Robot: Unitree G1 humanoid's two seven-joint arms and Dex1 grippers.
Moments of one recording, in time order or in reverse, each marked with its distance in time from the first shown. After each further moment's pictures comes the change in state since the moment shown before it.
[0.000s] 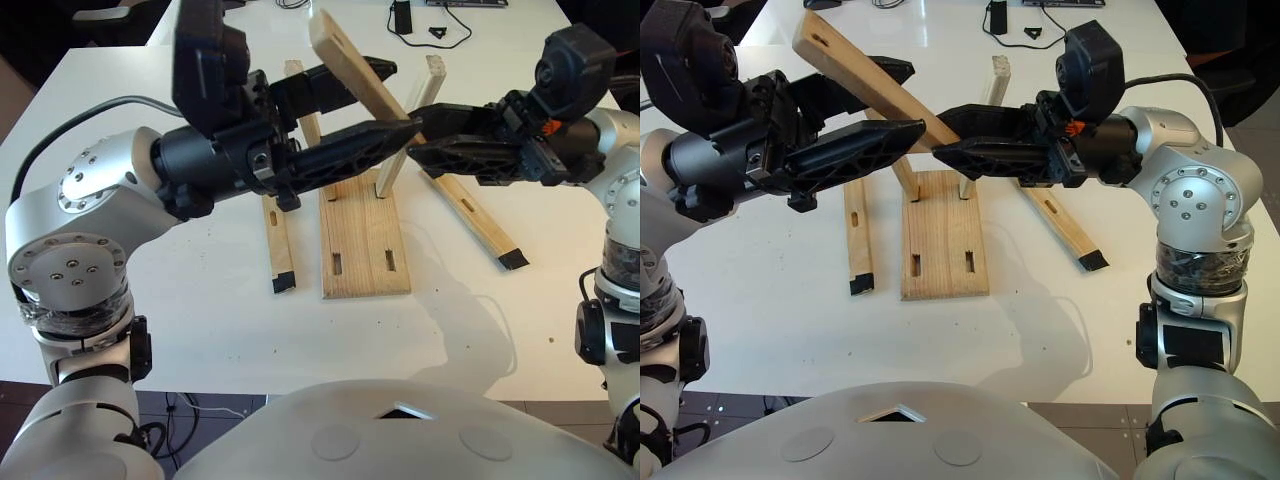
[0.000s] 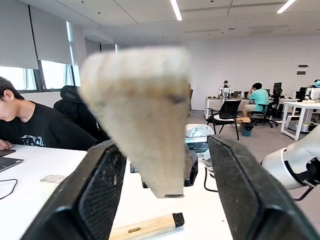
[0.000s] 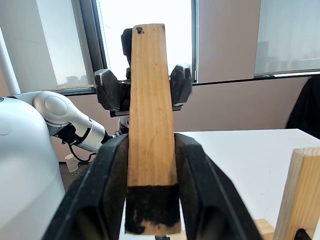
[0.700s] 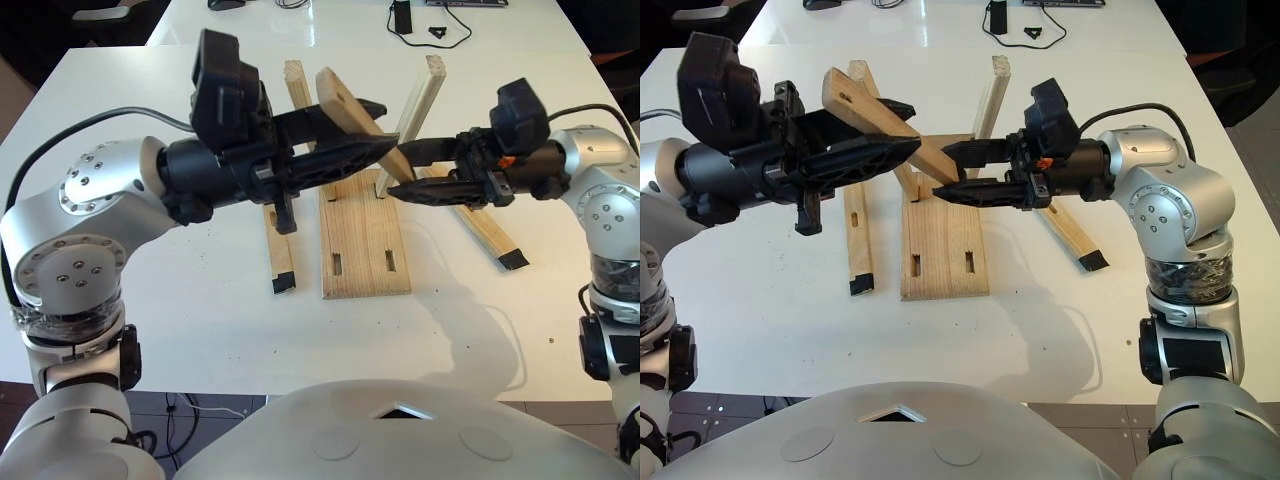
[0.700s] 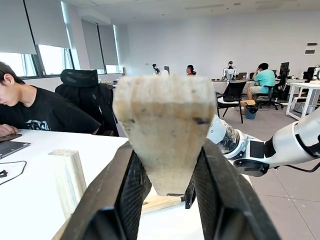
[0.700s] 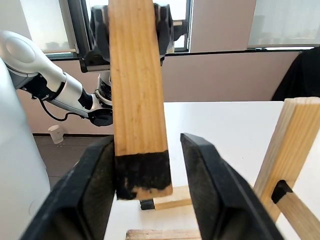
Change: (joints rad) left arm 0.063 0.052 -0.013 0.012 0.126 0.001 -0.114; right arm 0.071 -0.032 0.108 -0.002 -0.258 -0.148 0.074
